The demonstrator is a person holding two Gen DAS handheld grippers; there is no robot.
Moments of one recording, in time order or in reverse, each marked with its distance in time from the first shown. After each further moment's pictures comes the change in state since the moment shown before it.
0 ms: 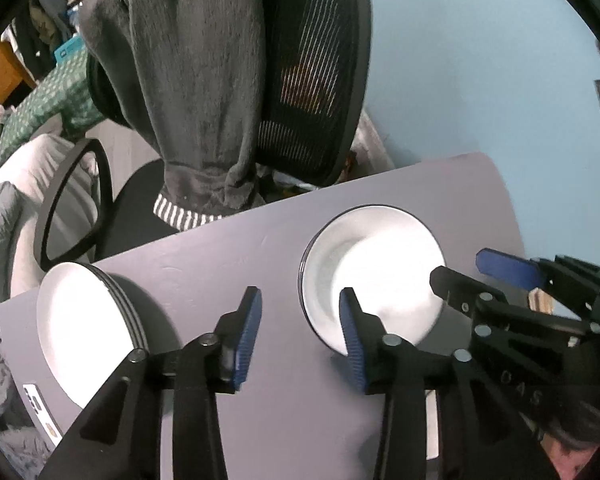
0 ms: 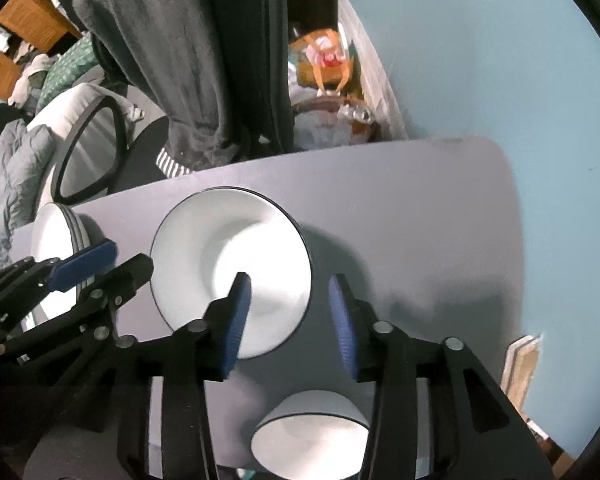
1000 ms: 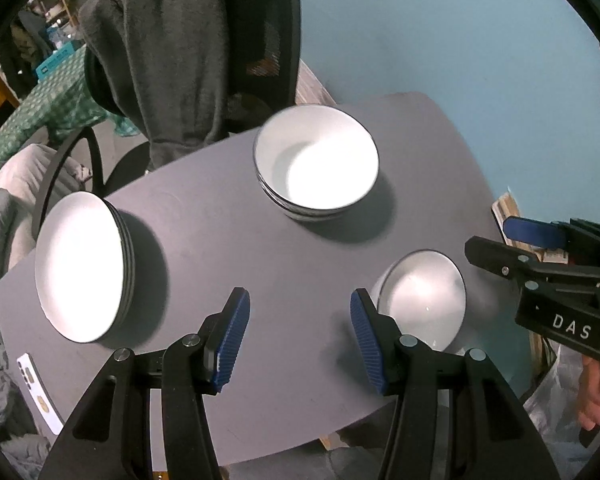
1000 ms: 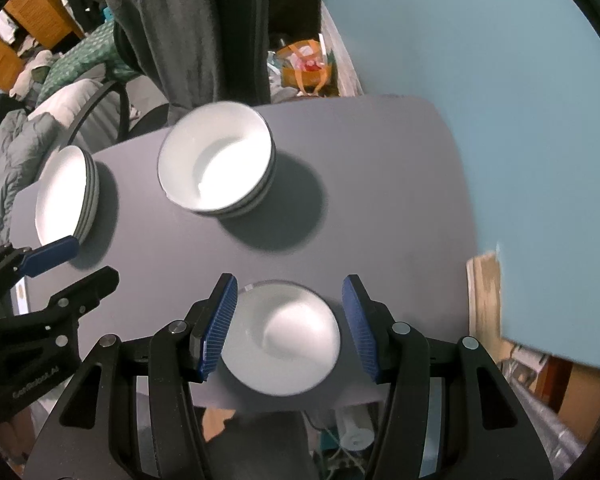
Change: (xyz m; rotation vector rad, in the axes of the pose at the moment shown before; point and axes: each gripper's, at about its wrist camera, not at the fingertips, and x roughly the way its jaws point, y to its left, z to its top) left arm -0.039 -0.016 -0.093 0.097 0.004 -0.057; right arm -0.049 -0.014 -0.097 0.013 -0.045 -0.055
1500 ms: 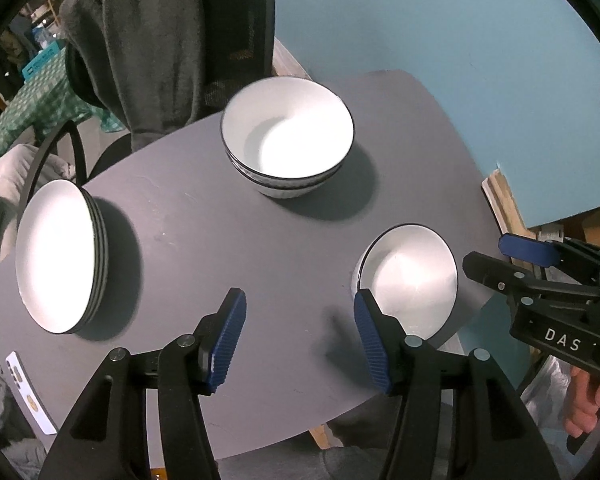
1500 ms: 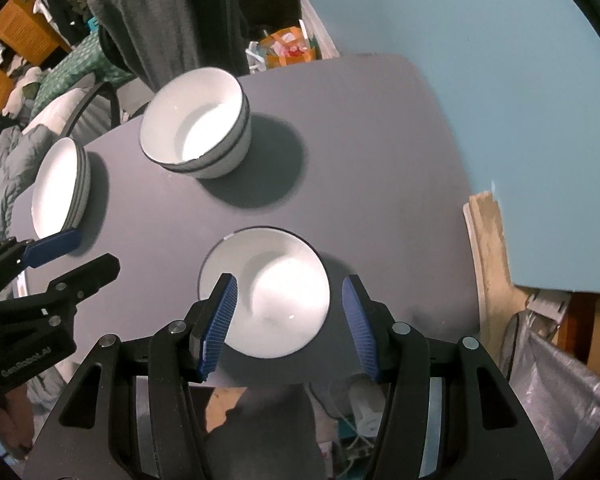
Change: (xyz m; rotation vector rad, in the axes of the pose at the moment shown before) left arm 0.014 -0.016 -0.016 0.027 0.024 -0.025; right arm 0.013 -0.022 -0.036 0.091 0.016 0.018
